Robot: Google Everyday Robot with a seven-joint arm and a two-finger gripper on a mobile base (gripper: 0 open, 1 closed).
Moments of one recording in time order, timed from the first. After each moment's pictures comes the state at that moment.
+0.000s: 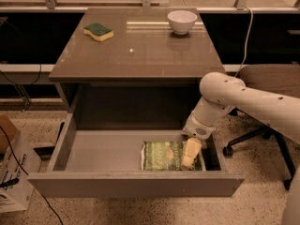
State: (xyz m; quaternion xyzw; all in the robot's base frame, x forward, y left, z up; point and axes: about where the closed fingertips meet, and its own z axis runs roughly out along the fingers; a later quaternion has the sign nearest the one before) arm 0.524 -0.134 0.614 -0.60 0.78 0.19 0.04
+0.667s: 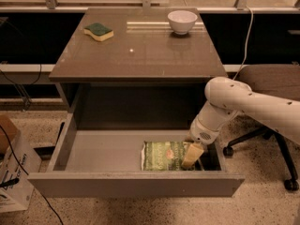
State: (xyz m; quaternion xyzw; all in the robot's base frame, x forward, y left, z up) arm 0.508 -0.148 0.608 -0.58 0.79 0.19 0.04
